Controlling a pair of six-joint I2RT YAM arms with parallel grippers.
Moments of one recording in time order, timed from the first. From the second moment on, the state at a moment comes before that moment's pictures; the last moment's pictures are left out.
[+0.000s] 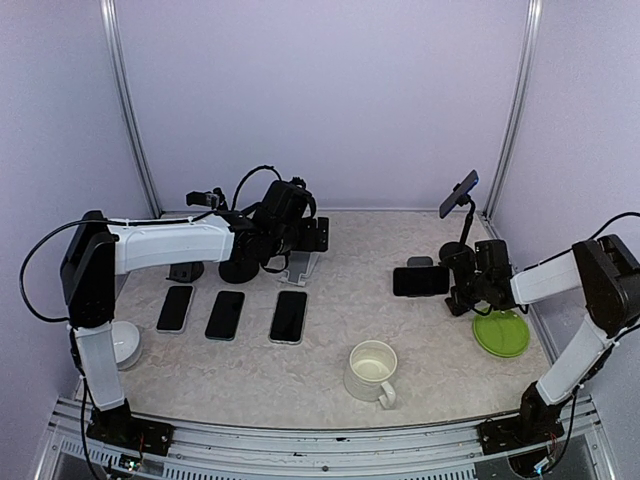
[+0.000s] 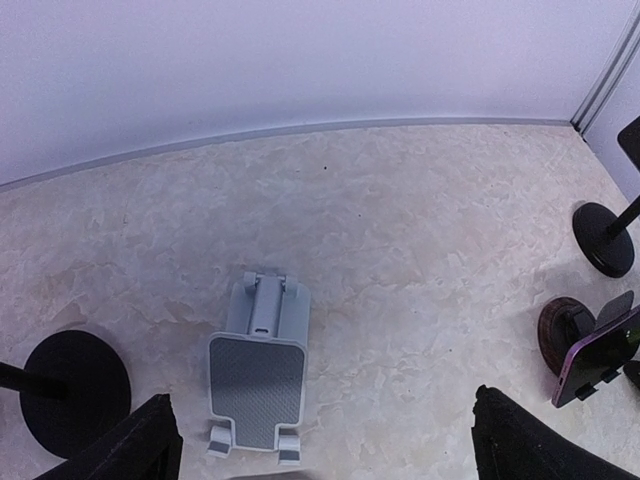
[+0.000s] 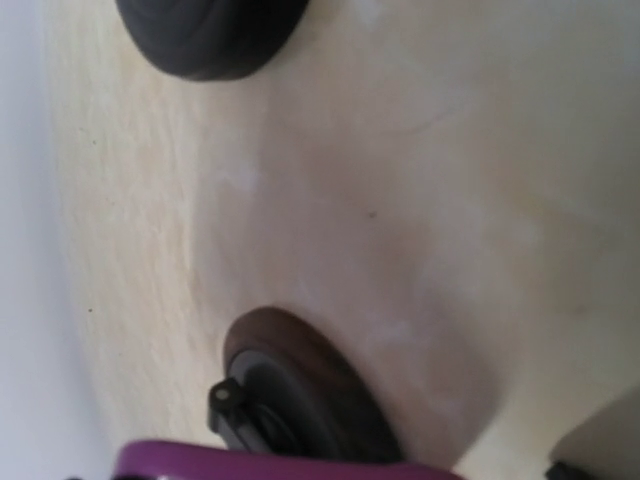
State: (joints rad) left arm -0.83 1.93 1.51 -0.17 -0.46 -0.40; right arm 0.21 1.60 0.61 0.33 -0.11 1.47
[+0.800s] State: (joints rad) left arm -0.83 1.92 1.50 -0.17 -0.49 -0.40; right arm 0.24 1.71 0.66 0.45 -0.09 1.62
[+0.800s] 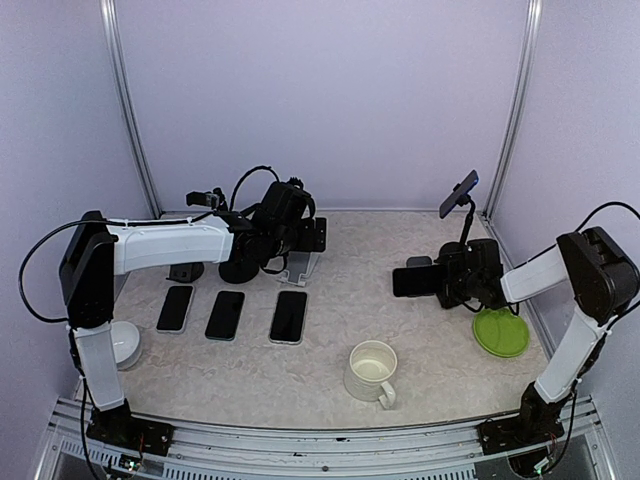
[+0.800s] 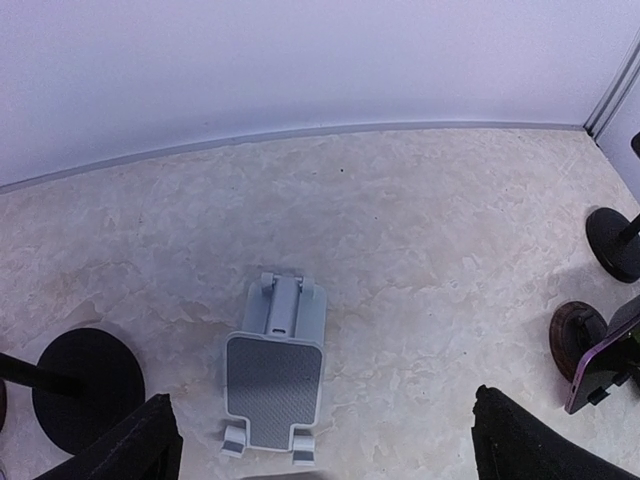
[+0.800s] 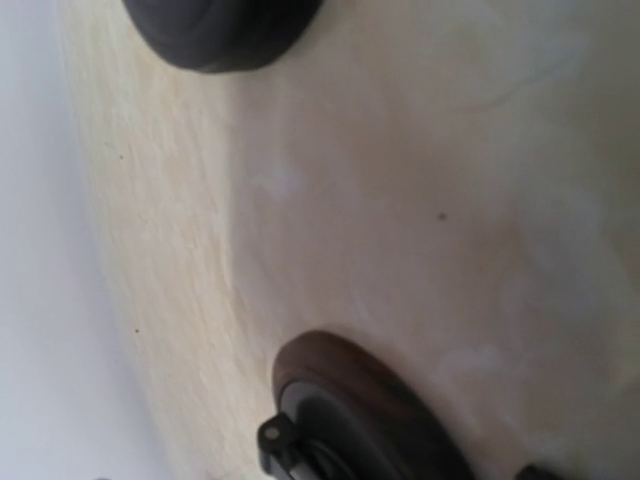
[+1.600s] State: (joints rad) left arm -0.83 1.89 1.47 -0.17 -0.51 -0.40; right arm 0.25 1.67 0.59 0.51 -0.10 1.60
